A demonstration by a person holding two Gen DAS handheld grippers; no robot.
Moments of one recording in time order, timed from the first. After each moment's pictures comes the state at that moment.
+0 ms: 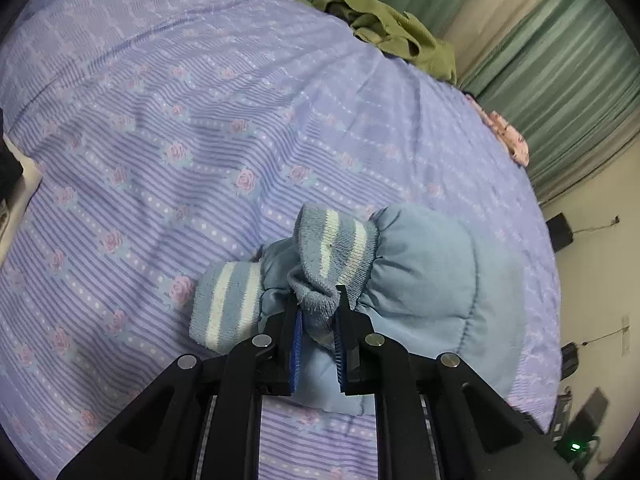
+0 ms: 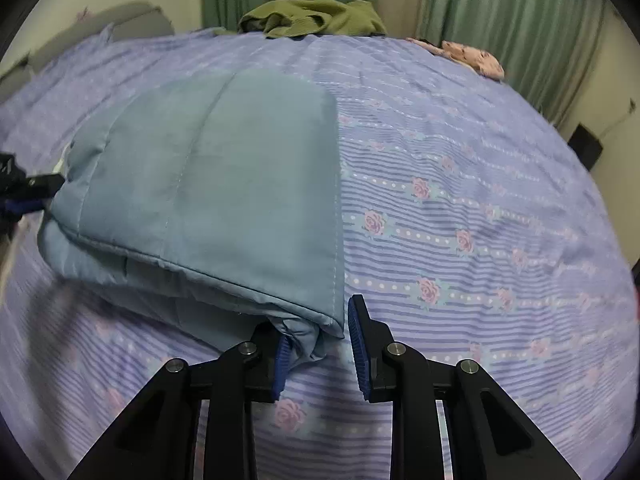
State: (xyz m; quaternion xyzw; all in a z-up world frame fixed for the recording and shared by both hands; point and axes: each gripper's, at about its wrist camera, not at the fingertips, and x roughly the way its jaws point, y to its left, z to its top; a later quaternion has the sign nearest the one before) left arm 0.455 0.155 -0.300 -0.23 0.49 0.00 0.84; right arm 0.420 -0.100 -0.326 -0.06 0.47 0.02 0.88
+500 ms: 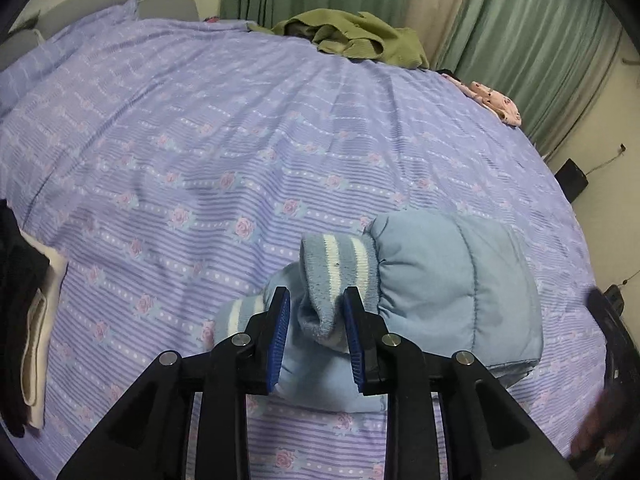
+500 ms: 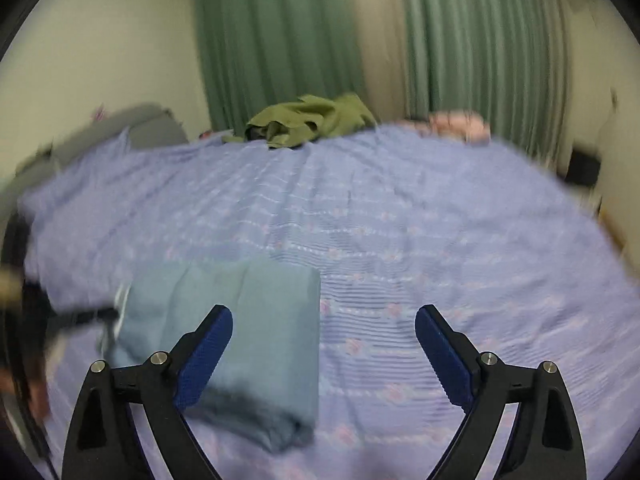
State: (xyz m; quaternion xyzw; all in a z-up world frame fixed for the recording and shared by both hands) left arm 0.452 0.140 -0.267 -0.11 0.47 -0.01 0.88; right arm 0.429 -0.155 -0.240 0.07 0.33 0.05 0.94
